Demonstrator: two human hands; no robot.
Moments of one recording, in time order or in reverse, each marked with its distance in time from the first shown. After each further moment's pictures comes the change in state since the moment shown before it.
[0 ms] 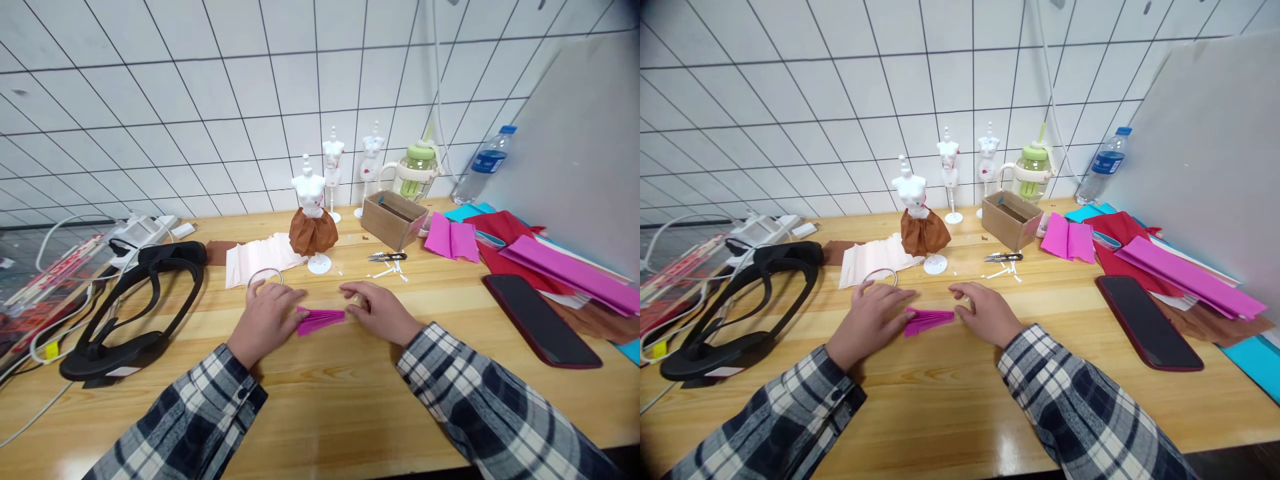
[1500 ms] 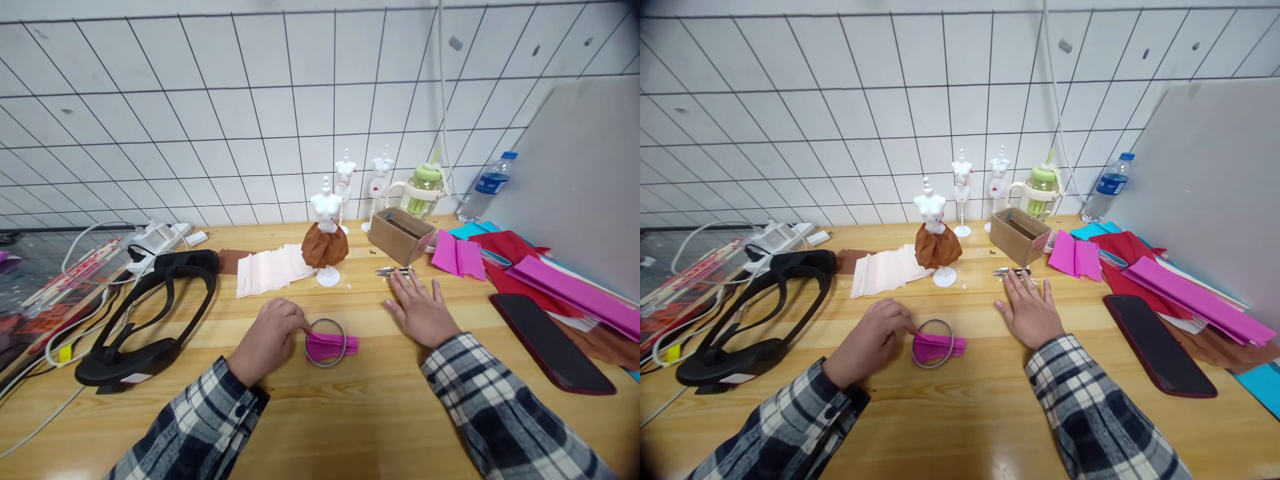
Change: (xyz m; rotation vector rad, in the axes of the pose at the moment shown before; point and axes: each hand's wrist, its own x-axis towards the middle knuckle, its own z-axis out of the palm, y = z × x) left_hand -0.010 -0.006 -0.012 -0.270 -0.052 0.109; right_hand -0.012 0.024 -0.026 -0.755 0.026 0.238
